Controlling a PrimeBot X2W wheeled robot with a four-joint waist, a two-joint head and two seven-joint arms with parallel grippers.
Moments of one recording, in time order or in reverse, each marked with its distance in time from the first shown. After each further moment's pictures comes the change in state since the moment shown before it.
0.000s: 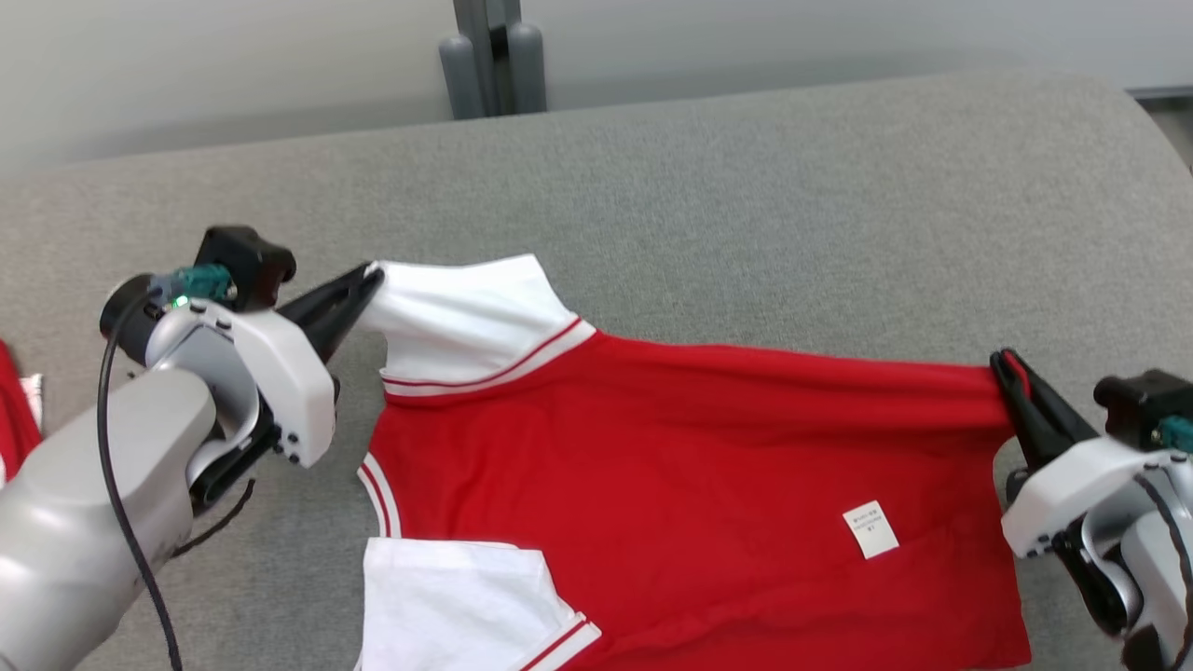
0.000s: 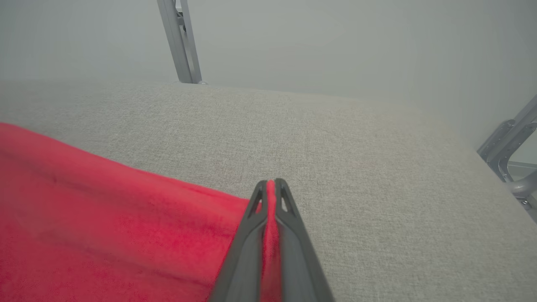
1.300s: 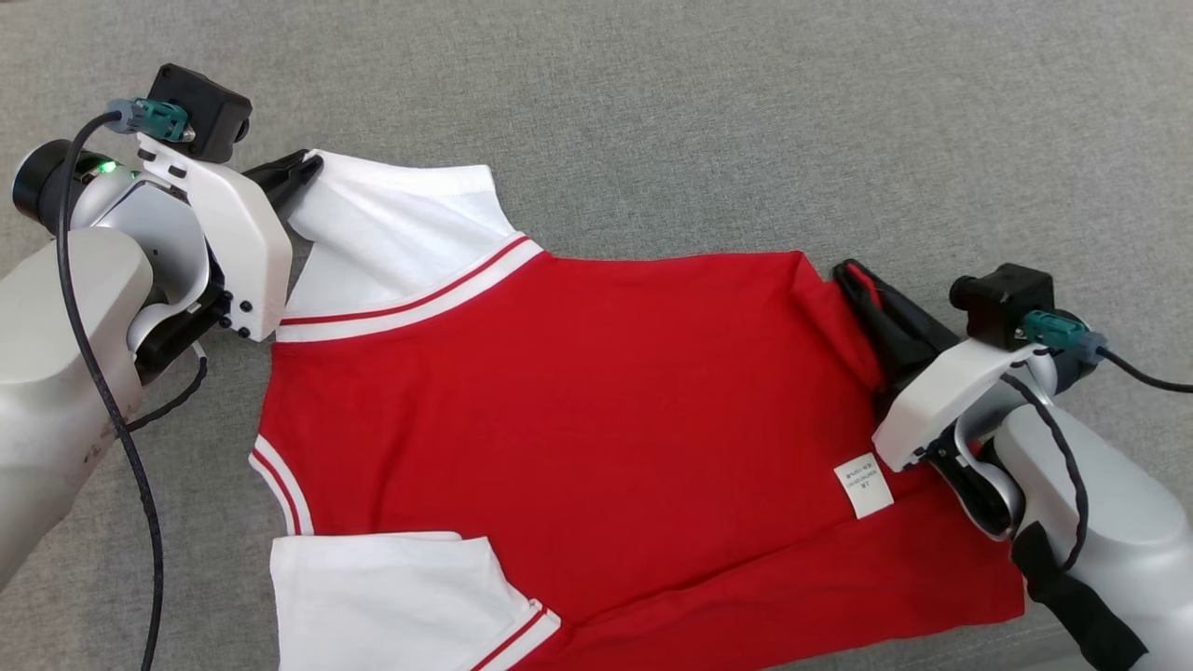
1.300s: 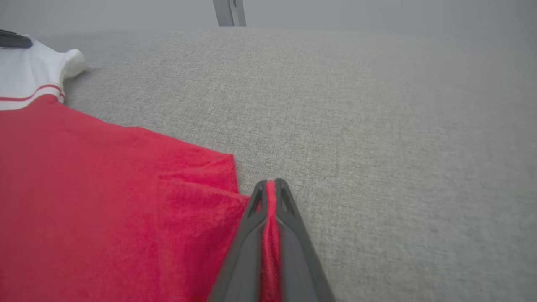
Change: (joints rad) left arm -0.202 -0.001 0.001 0.077 -0.003 0.000 0.230; right arm -0.261 0.076 0.325 0.028 0.165 0.000 0.000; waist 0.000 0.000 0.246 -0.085
